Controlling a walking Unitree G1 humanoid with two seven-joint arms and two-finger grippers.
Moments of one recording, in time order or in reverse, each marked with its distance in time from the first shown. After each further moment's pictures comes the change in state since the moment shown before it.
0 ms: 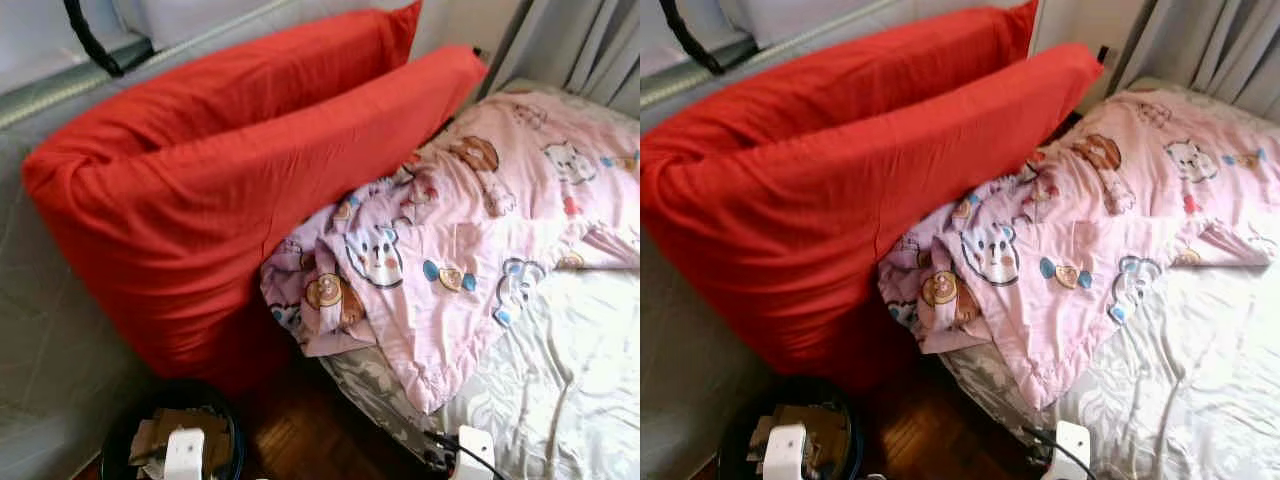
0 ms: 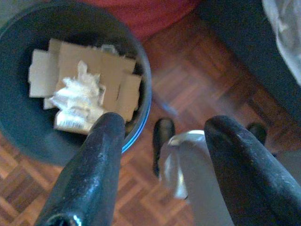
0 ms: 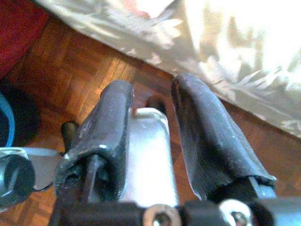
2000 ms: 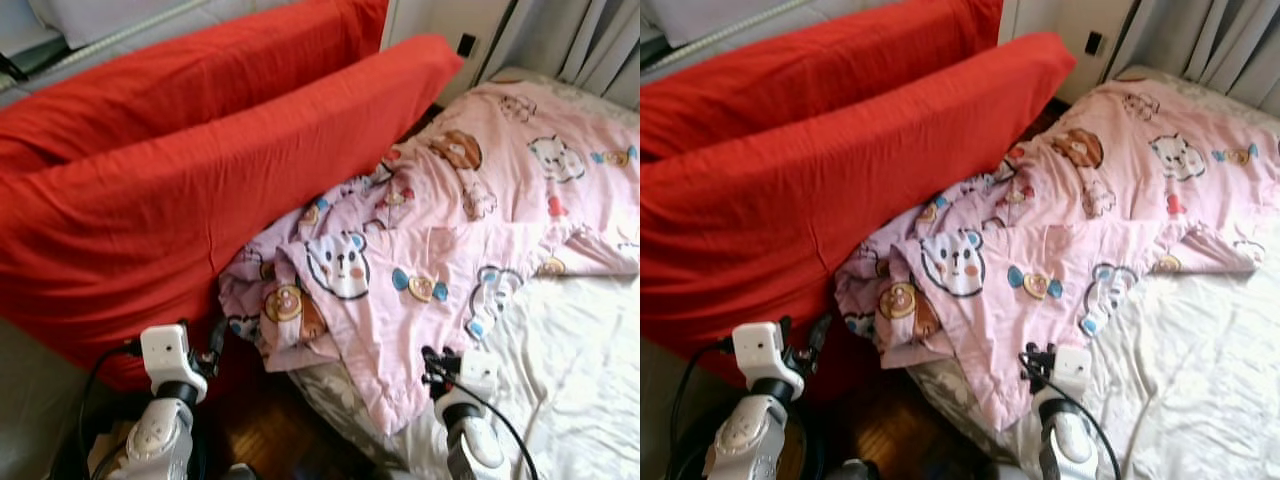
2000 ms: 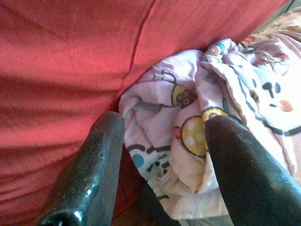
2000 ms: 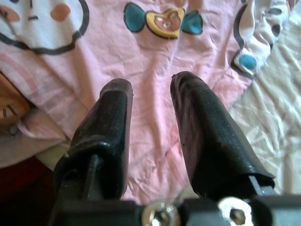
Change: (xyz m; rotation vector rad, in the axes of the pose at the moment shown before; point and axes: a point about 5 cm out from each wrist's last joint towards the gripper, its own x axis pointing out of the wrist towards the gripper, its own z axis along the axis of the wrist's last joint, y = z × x) left arm -0.040 -0.015 0.144 -0.041 -0.787 -0.120; right arm 0.001 0.043 0.104 -0.043 -0.559 0.145
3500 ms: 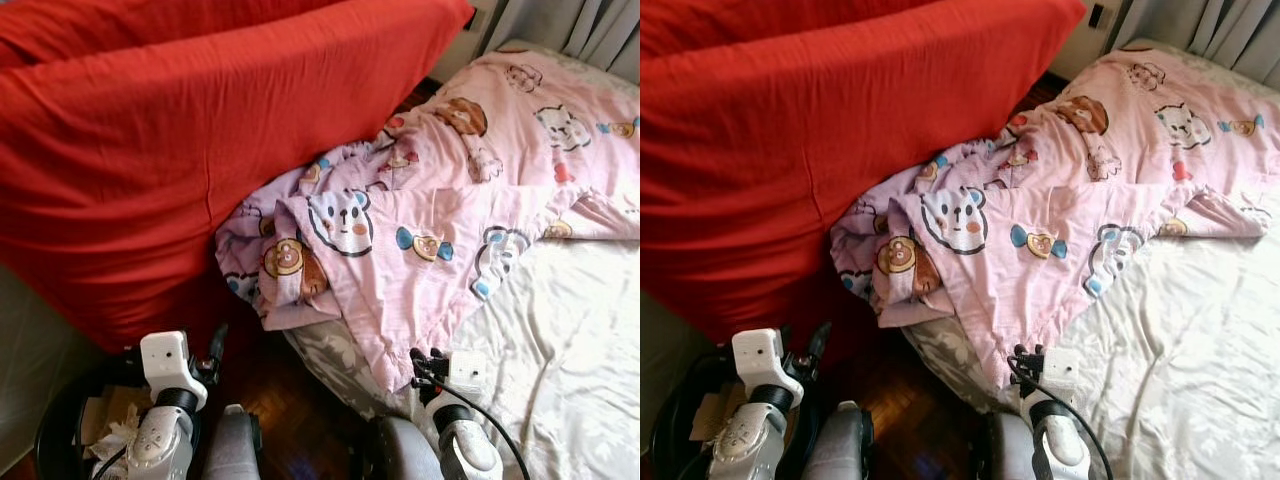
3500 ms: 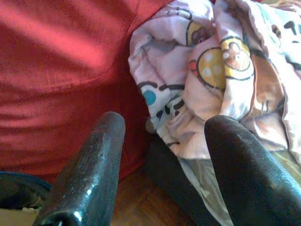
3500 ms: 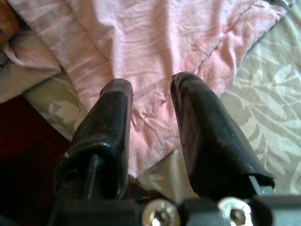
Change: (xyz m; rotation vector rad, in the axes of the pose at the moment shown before) left arm -0.009 0.001 -0.004 -0.005 0.033 0.017; right arm 0.000 0.012 -0.004 -0.013 0.029 0.051
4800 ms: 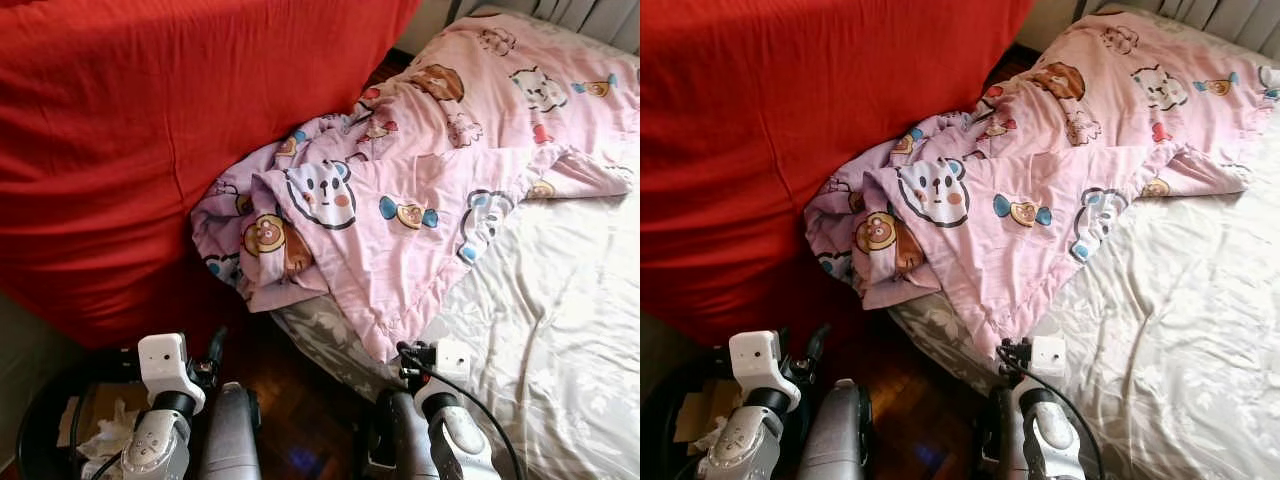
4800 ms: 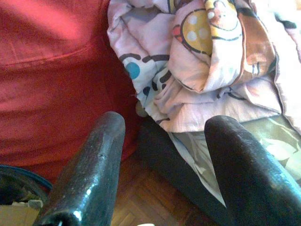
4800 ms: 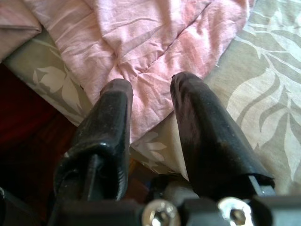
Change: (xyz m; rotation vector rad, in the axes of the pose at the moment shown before) left arm -0.005 0.000 0.007 0.010 -0.001 -0.008; right arm 0.013 0.014 0.008 -0.006 0.025 0.056
